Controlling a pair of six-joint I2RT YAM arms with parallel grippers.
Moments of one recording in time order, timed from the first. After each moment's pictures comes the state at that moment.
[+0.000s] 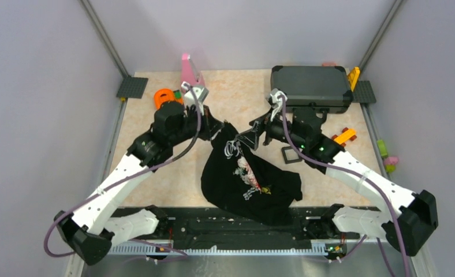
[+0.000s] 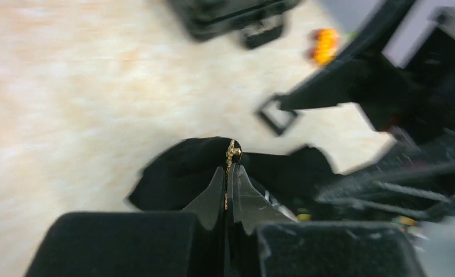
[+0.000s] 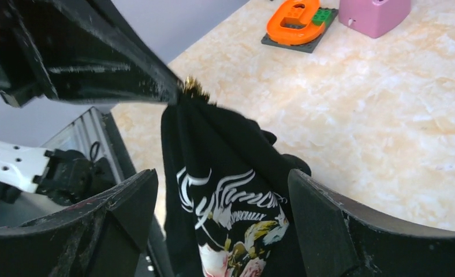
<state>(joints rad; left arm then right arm) -0.58 1.02 1.03 -0.27 0.27 -0.39 0.70 1.08 0.89 0.06 -0.34 0.31</state>
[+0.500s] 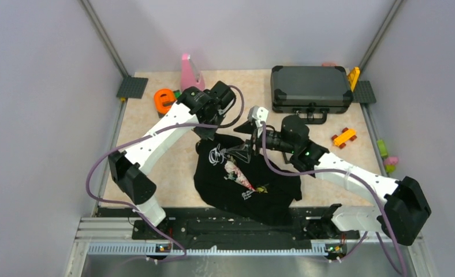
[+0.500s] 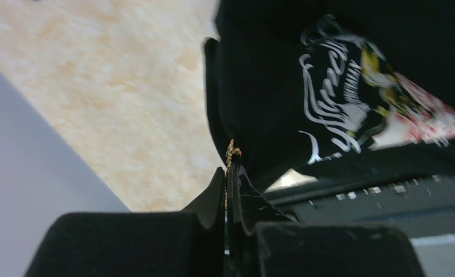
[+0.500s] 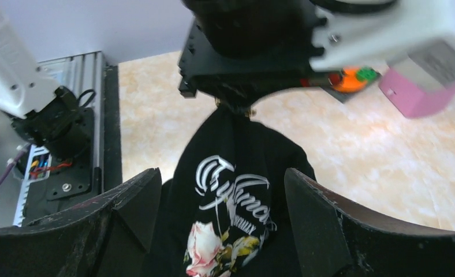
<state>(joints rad) -0.71 1.68 1.80 -1.36 -0.35 -0.14 0.77 1.20 0.83 0.30 -0.50 -0.01</state>
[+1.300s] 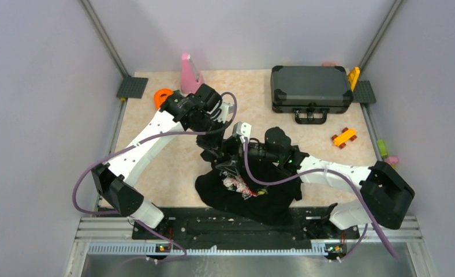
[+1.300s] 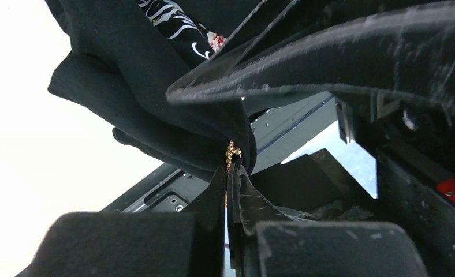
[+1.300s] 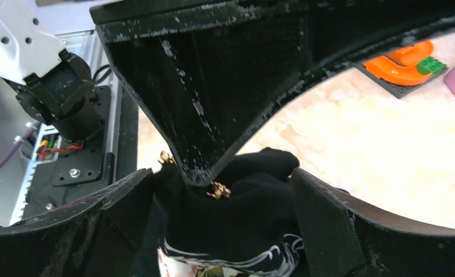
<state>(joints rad) -0.66 1.54 1.64 -1.30 0.32 -0.24 0.89 1.36 0.73 0.53 -0.50 -0.04</state>
